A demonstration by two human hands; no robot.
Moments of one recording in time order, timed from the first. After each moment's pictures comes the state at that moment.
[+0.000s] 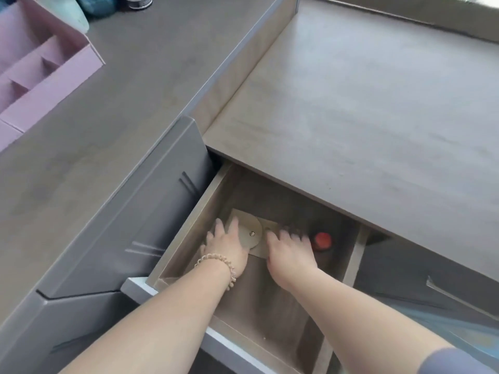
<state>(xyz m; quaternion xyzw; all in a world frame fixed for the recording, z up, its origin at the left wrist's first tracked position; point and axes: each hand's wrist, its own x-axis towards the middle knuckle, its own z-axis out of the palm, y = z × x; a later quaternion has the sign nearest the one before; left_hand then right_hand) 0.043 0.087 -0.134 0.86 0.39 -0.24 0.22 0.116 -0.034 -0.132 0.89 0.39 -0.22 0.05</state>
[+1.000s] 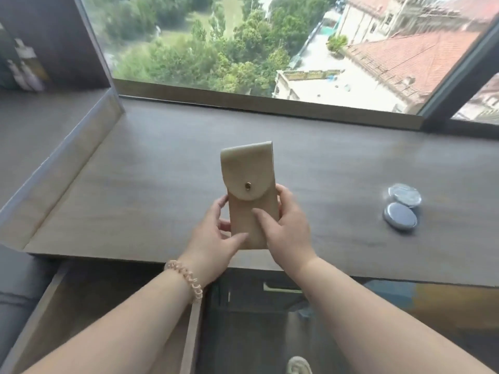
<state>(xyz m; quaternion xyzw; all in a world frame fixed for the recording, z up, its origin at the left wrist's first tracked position) 0.192 -0.094 0.068 0.80 0.15 -0.07 0.58 0.233 -0.232 0.068 0.82 0.08 -0.01 -0.56</state>
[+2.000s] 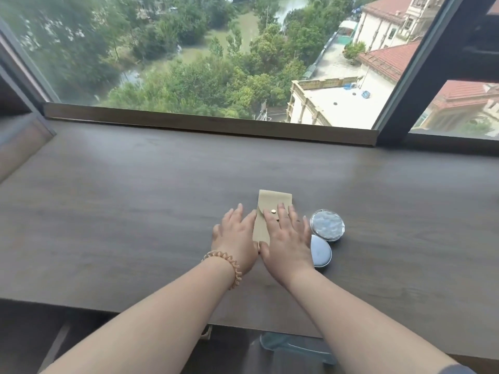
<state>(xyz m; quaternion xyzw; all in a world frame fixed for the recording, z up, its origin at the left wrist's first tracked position) 0.364 -0.393 0.028 0.98 0.08 -0.08 0.19 0.379 -0.509 0.013 0.98 0.16 -0.02 -0.14</state>
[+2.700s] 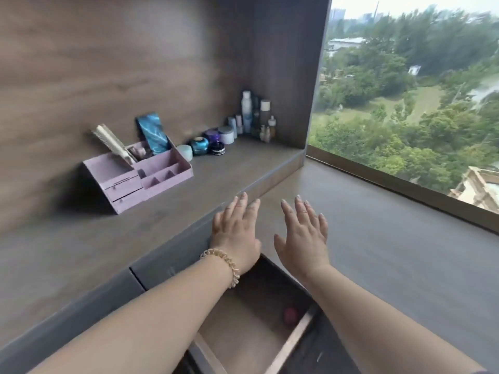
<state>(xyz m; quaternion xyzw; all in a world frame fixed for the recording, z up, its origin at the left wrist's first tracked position) 0.083 -0.014 0.145 0.93 0.35 0.11 0.07 0.187 -0.107 0.126 0.87 0.44 0.03 -0.20</state>
